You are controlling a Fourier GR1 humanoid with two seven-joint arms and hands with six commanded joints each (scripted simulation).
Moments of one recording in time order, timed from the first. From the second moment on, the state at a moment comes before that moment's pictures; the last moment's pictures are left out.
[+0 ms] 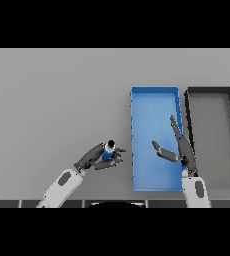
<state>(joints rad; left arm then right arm) -0.18 0.17 -0.60 -1.38 0.08 -0.13 -0.14 0.07 -0.17 0.09 -1.68 0.16 0.08 -0.05</state>
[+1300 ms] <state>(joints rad) -0.24 0.09 -0.54 -1.55 0.03 -0.19 -0.08 0.30 -0.07 0.13 -1.82 0.29 -0.08 -0.08</state>
